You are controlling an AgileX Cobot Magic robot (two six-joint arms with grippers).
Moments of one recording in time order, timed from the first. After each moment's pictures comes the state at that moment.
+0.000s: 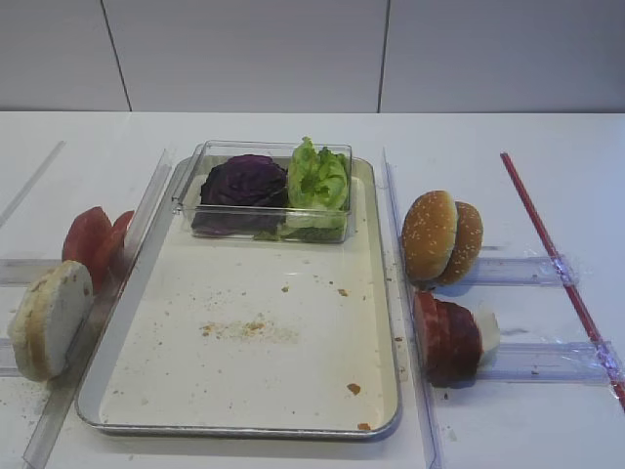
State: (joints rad) left arm -0.06 -0.02 -0.48 0.05 1.18 -0.02; right arm -0.02 -0.01 -0.47 0.03 1.14 -0.04
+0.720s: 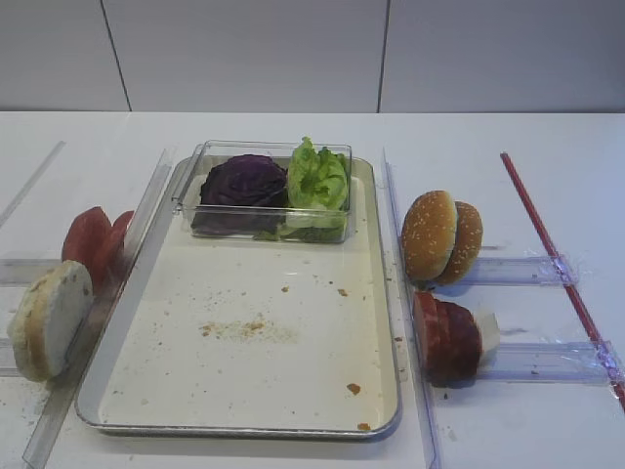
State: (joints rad) left arm -0.06 0.13 -0.61 0.05 1.27 -0.03; right arm -0.02 -0.01 -0.47 0.03 1.14 -0.04
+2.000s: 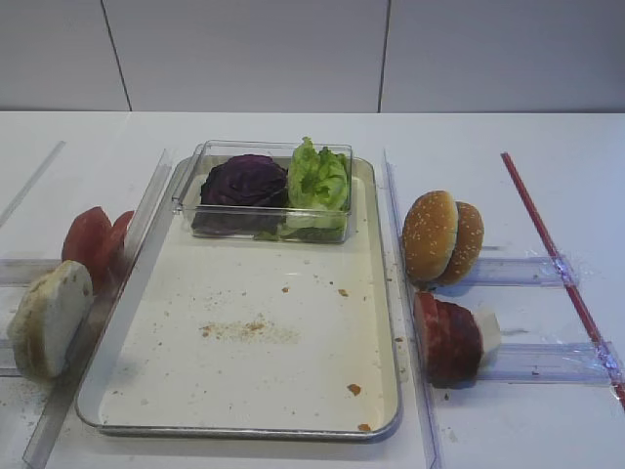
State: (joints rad) left arm -0.17 1.00 -0.93 -0.10 1.25 -0.06; right arm -0.02 -0.01 -0.47 0.03 1.14 -0.04
